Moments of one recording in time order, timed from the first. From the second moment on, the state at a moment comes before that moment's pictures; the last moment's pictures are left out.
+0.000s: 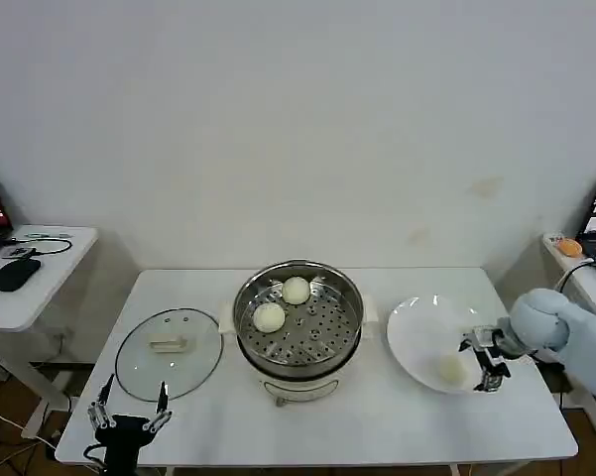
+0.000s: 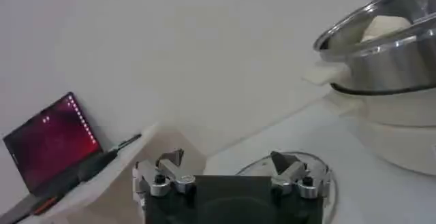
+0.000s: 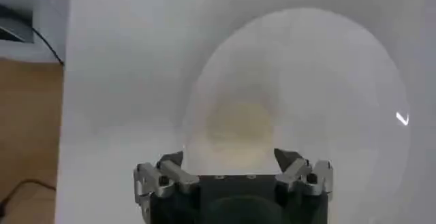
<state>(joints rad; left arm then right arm) 1.82 -1.31 -0.59 -2.16 0.27 0.11 -0.27 -0.15 0.47 -0.75 1.44 -0.14 -0.22 -1.03</state>
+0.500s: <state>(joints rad) 1.80 -1.32 -0.59 -2.14 0.26 0.11 -0.28 -0.14 0.56 -0.77 1.35 -0.16 -0.23 -1.03</state>
